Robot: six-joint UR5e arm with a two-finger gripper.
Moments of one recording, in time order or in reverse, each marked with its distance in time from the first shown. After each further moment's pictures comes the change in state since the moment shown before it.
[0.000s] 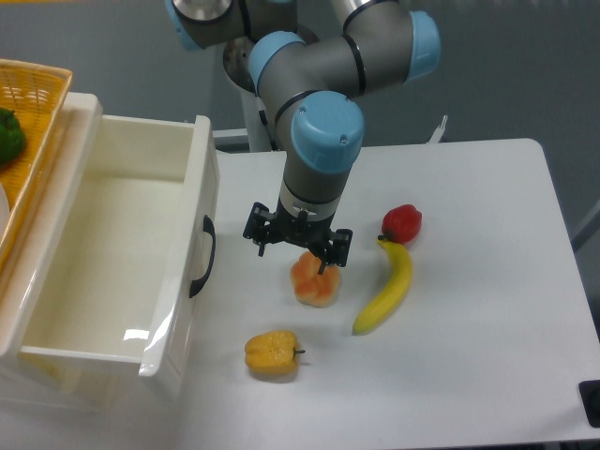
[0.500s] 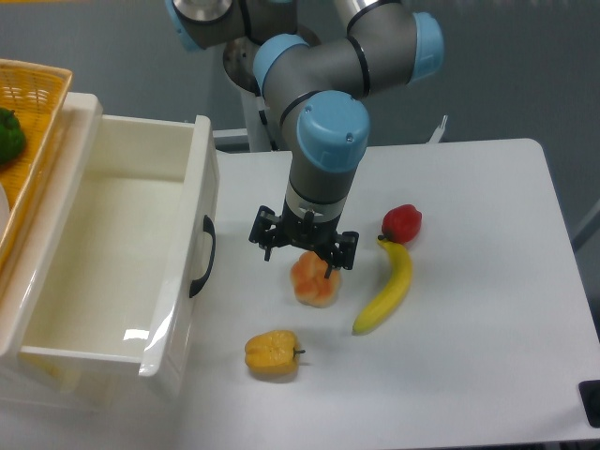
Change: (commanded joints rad) arm -0.006 -0.008 -0.017 0.072 0.012 -0.003
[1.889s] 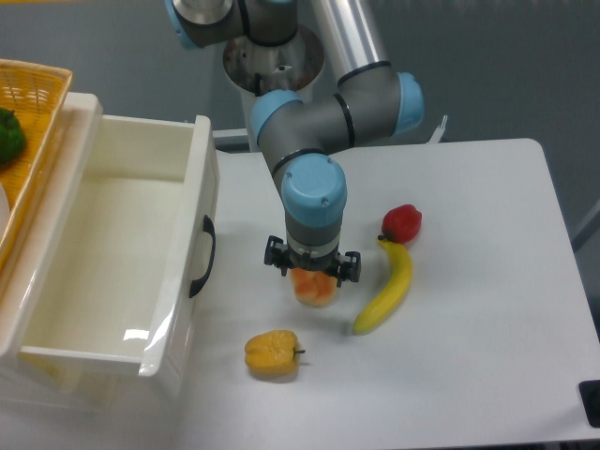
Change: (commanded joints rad) arm -0.022 -0.123 -0.115 0.077 0.169 -0.069
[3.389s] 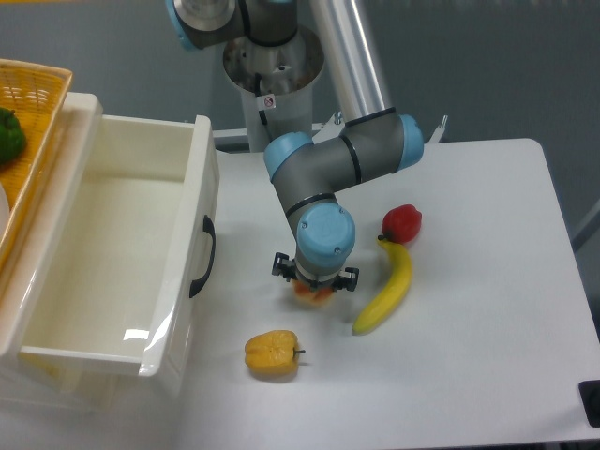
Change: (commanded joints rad) arm 0.014 -0.095 -0.002 0.017 0.005 0.003
